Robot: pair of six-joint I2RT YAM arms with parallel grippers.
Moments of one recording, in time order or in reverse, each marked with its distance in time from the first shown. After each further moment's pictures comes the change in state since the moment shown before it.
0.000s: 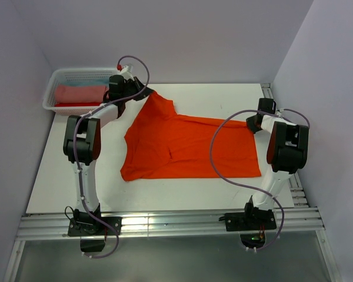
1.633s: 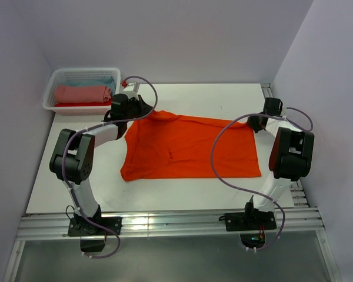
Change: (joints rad) left arm -0.101 -0.323 -0.470 0.113 -0.197 0.229; right arm -0.037 -0.106 -0.043 -0.002 -0.160 -0.045
